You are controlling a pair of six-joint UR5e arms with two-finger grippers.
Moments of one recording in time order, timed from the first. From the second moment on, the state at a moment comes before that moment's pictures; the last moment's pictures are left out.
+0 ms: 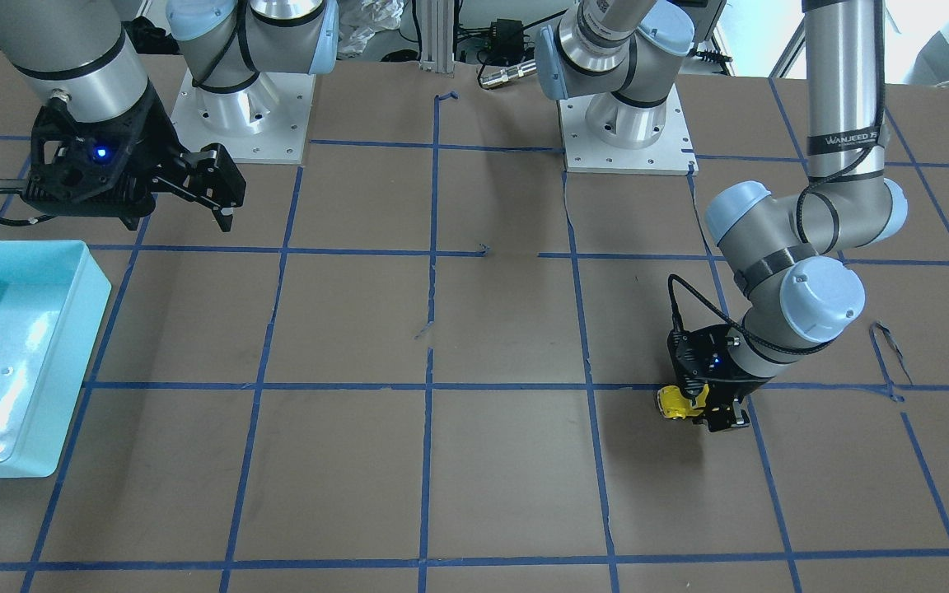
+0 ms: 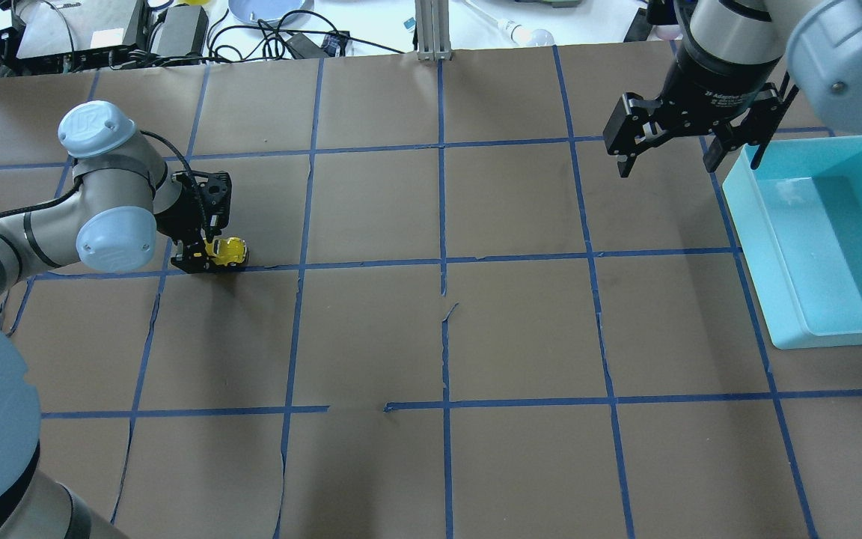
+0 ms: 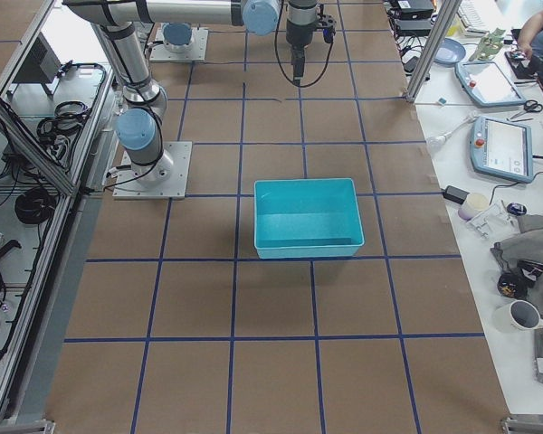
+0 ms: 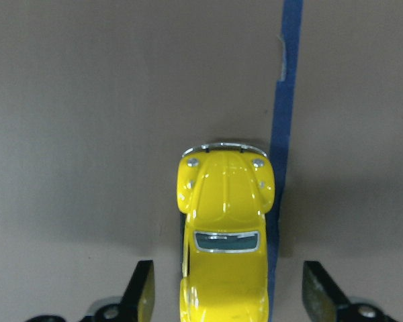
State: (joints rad) left arm -1.31 -2.00 -1.89 -0.83 1.55 1.76; right arm 1.56 -1.55 1.56 -1.58 -1.58 -0.03
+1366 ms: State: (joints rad) left arm -1.20 -2.00 -1.89 -0.83 1.54 1.84; right arm 1.56 -1.55 1.57 -1.58 -1.59 -0.04
